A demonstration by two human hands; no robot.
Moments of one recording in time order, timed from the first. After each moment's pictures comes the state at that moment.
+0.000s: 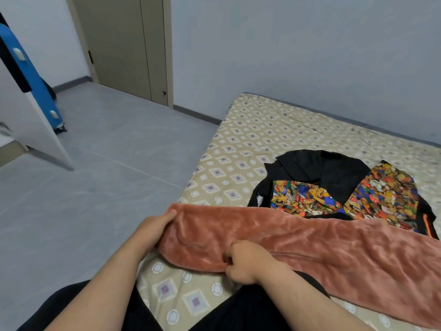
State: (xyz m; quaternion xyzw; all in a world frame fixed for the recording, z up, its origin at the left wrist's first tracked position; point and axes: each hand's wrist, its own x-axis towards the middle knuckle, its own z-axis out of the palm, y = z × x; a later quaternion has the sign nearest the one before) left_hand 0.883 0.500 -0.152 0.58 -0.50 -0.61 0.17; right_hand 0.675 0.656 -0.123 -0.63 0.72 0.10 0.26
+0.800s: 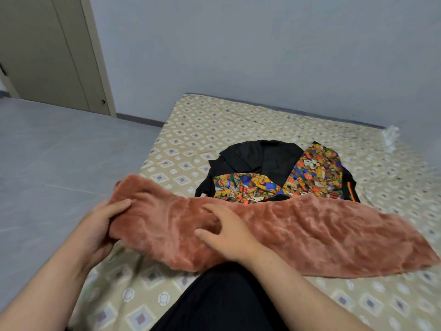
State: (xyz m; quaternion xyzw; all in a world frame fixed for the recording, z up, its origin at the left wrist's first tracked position) left_hand 0.824 0.534 -0.064 0.36 -0.38 -0.80 0.30; right_hand 0.612 0.708 -0.071 -0.52 0.77 -0.31 0.21
